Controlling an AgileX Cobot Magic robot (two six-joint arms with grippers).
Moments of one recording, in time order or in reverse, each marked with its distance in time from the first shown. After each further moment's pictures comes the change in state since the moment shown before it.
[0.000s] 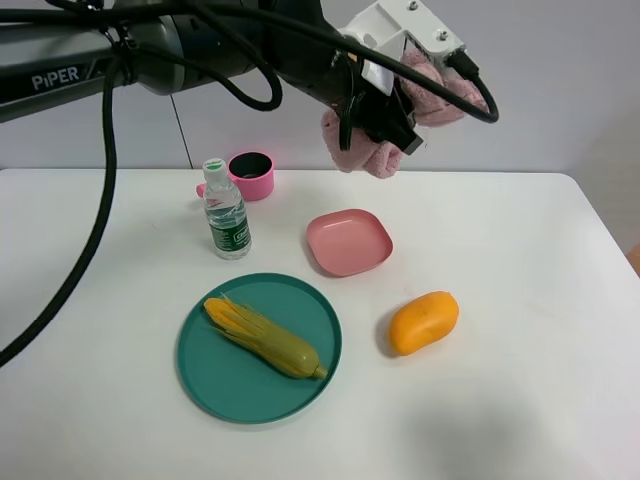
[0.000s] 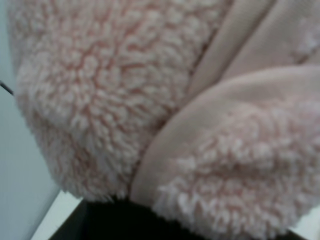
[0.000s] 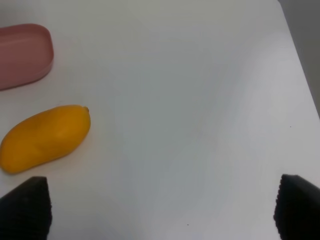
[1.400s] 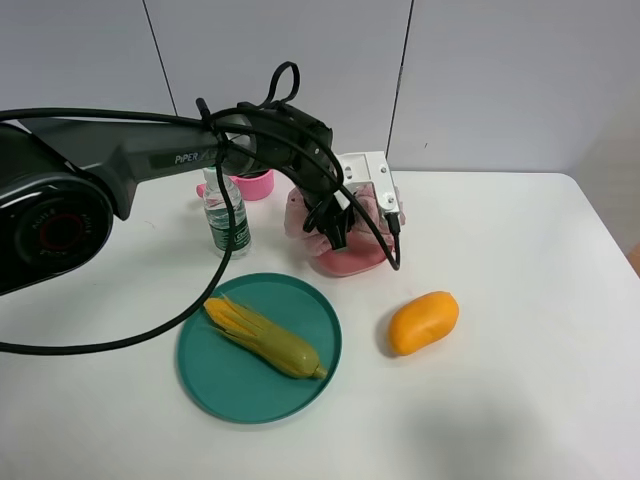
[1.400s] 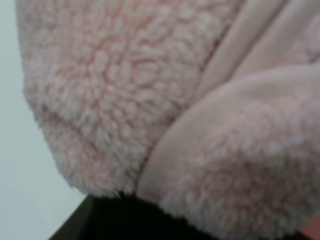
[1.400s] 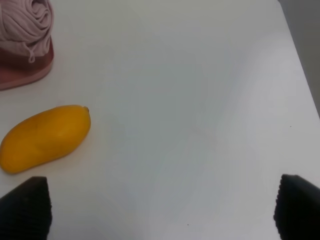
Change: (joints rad) left arm 0.065 0.295 0.000 0.157 0.112 0.280; right arm 0.000 0.000 0.000 0.000 0.000 0.000
